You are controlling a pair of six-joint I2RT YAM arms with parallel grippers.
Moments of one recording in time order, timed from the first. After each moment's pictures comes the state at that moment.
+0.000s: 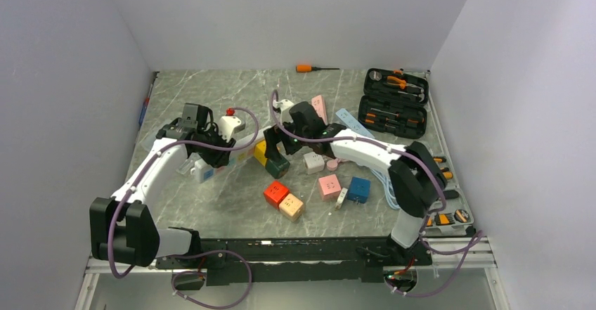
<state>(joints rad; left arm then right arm) -0.16 1.29 0.98 -0.77 0.34 0.53 0.77 1.72 1.22 -0.13 -0.23 0.21</state>
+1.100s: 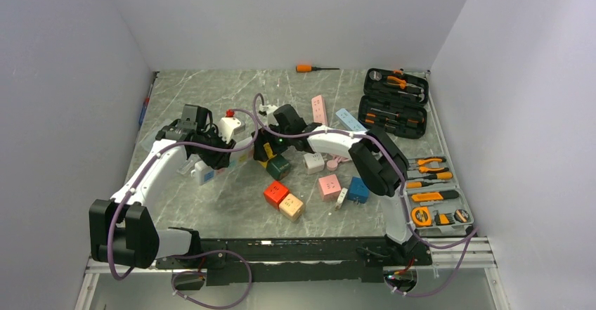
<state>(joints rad) -0.16 1.27 0.97 -0.78 0.37 0.54 0.77 2.08 1.40 -0.04 -0.30 0.23</state>
